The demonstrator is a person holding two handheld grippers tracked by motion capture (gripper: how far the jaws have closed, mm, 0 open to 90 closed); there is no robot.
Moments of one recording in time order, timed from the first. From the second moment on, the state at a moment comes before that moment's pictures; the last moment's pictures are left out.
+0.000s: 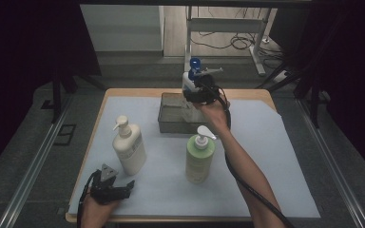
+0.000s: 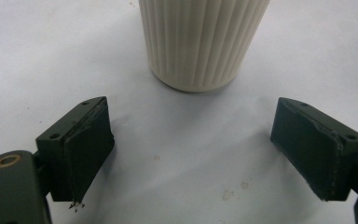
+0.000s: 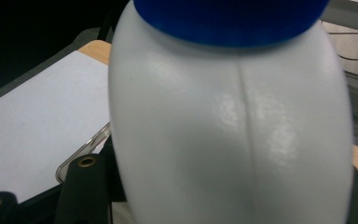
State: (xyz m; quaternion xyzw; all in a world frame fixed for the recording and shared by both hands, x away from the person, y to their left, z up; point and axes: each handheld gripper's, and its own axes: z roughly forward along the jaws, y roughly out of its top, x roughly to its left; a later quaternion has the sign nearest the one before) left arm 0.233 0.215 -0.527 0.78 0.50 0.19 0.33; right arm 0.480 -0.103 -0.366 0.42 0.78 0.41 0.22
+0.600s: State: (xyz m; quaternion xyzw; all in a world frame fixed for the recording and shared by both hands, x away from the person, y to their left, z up) left arm 0.233 0.215 -0.527 0.78 0.50 0.19 0.33; right arm 0.476 -0.094 -0.394 0.42 0.79 0.39 0.20
